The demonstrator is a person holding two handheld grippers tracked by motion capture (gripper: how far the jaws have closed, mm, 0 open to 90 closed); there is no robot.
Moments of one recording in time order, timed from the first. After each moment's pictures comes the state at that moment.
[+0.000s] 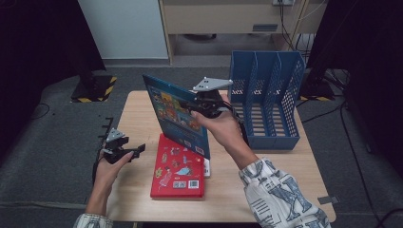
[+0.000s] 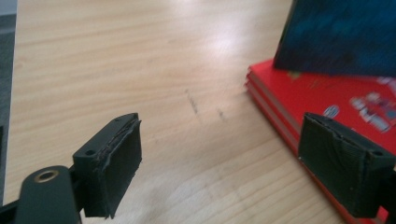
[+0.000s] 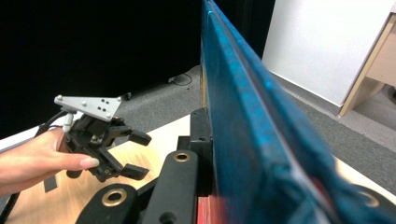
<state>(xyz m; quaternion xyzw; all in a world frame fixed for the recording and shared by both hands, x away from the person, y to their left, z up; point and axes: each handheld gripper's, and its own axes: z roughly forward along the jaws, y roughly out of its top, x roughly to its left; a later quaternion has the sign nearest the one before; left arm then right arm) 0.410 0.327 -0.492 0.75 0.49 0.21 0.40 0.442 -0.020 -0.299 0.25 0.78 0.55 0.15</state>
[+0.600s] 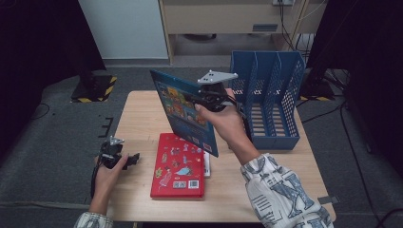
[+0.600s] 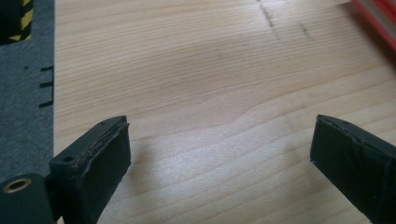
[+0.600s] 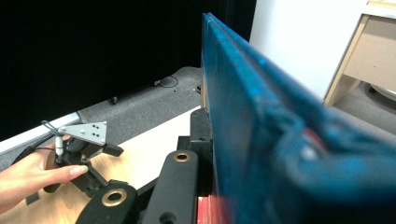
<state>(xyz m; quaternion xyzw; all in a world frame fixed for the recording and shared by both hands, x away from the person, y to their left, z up) 0.409 0.343 -0.526 0.75 0.56 0.22 0.28 0.449 -0.030 -0.285 0.28 0.78 0.54 0.17</state>
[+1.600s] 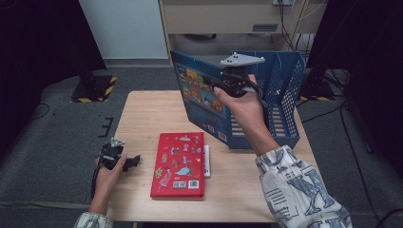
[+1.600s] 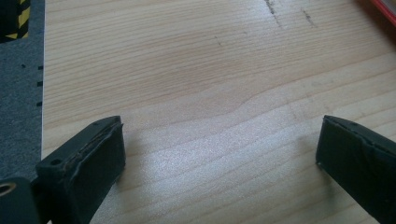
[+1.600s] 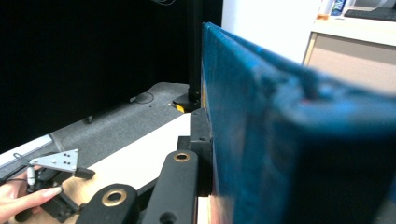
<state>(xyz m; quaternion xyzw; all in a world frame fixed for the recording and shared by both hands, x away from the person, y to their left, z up) 0.407 0.342 -0.533 0.75 0.55 0.21 0.28 0.456 -0.077 -0.245 0.31 0.75 0.55 0.21</state>
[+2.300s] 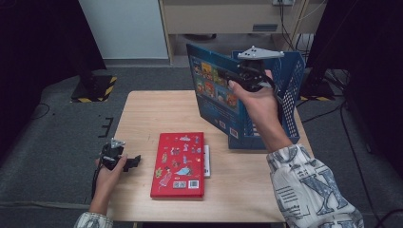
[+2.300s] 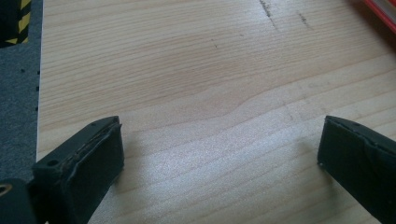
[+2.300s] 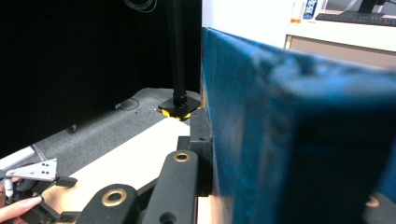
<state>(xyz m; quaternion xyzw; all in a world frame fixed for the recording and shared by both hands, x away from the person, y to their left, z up) 0.405 0.341 -0.535 0.75 0.55 0.22 0.29 0.459 -0.110 -0.233 0.34 0.73 0.55 0.23</state>
